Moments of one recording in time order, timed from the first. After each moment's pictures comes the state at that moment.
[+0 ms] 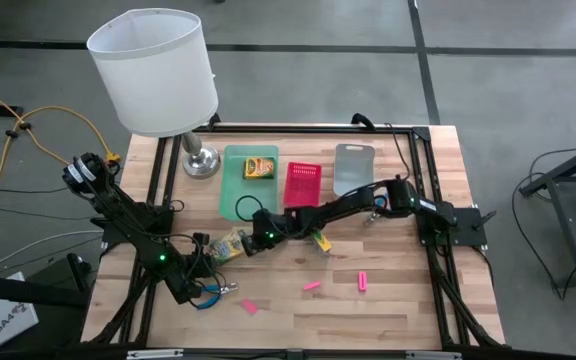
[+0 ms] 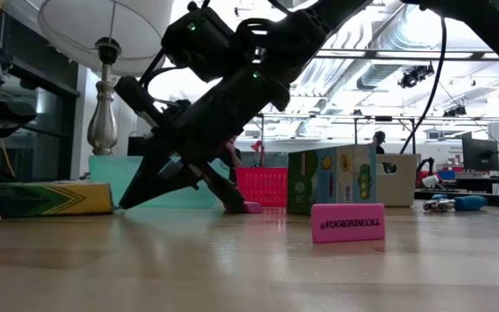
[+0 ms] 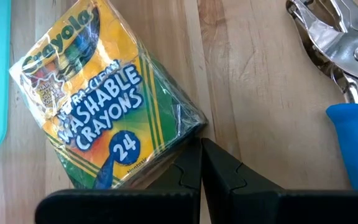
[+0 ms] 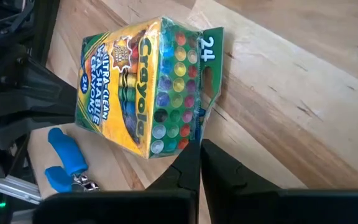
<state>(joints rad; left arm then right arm) -0.87 1.39 0.55 -0.40 -0.53 -0.64 0.07 2.36 1.62 -0.02 -0.08 1.13</state>
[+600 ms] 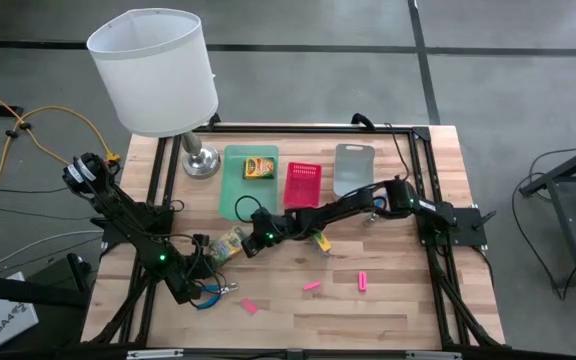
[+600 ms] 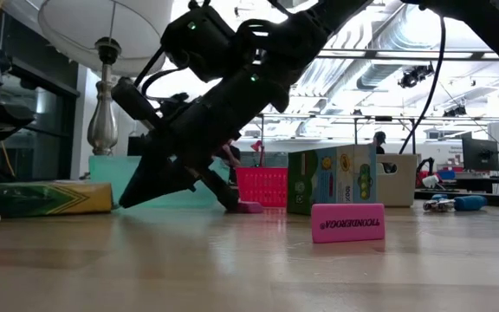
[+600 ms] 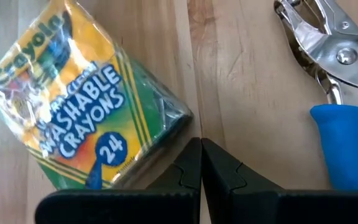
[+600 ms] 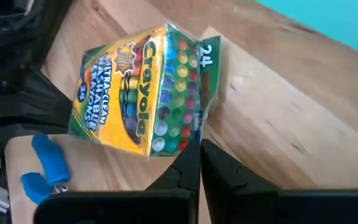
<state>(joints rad) -0.87 1.39 0.55 -0.38 -0.49 -0.67 0.08 2.33 1.61 0.02 0.00 1.02</state>
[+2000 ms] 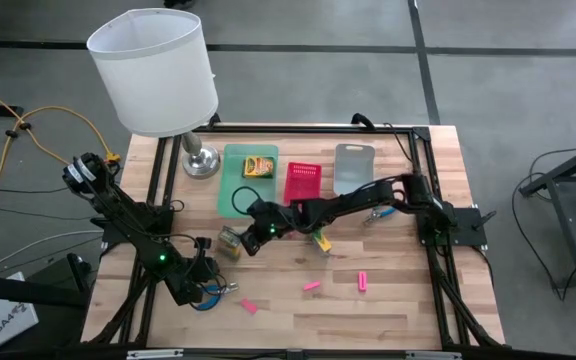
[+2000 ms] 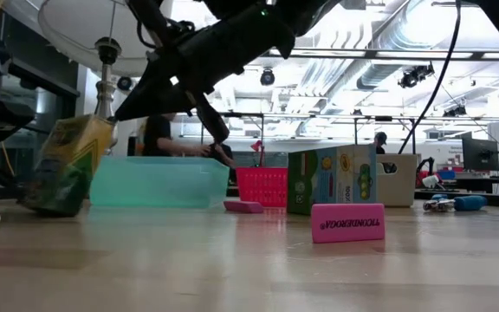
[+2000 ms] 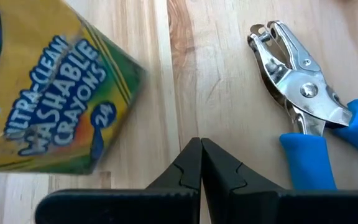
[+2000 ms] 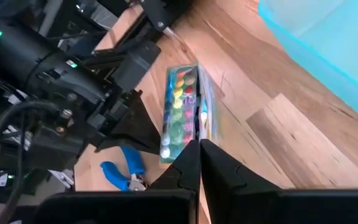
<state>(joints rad) -0.87 1.39 0.55 -0.30 -0.50 -0.66 0.08 2.17 1.62 0.00 -0.02 0.86</state>
